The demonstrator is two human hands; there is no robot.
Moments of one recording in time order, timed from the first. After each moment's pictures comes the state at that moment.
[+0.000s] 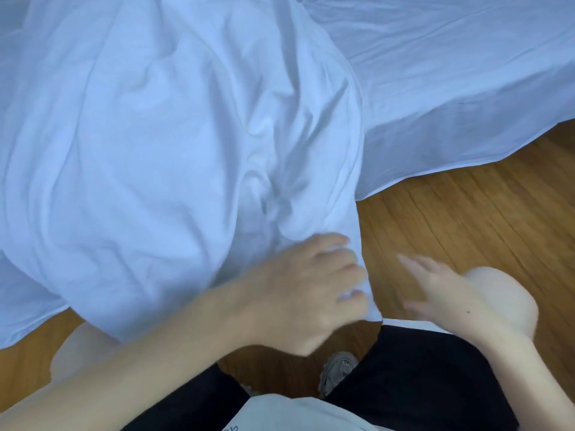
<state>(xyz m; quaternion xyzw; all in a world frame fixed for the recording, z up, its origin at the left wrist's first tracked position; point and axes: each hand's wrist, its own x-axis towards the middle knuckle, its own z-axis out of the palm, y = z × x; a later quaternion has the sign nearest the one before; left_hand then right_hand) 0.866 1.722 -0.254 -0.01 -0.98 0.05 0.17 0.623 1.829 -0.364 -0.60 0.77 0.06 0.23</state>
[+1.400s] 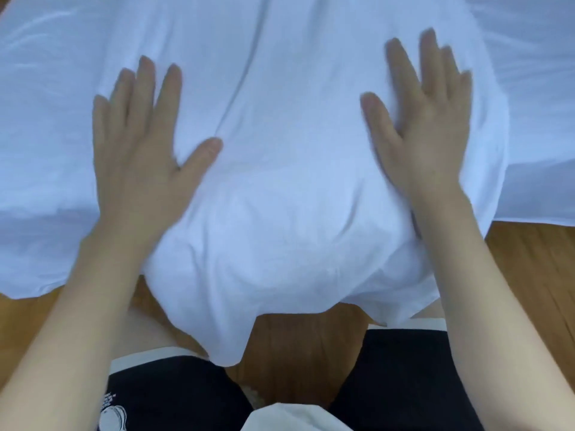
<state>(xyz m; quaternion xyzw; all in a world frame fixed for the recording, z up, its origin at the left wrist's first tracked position) 1.053 1.573 -0.257 0.60 -0.76 0.08 0.25 0.753 1.572 -0.260 -0.65 0.69 -0.29 -0.11</state>
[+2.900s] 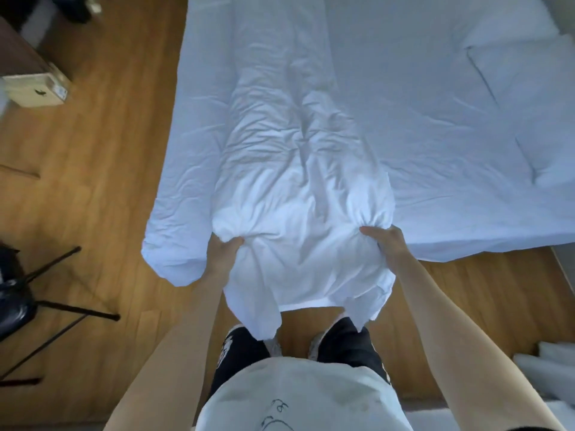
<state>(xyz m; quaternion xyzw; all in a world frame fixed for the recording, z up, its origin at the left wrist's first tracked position) 1.037 1.648 0.123 0.73 -0.31 -0.49 0.37 0.705 1.649 0.110 -0.20 0.71 -0.38 0.56</state>
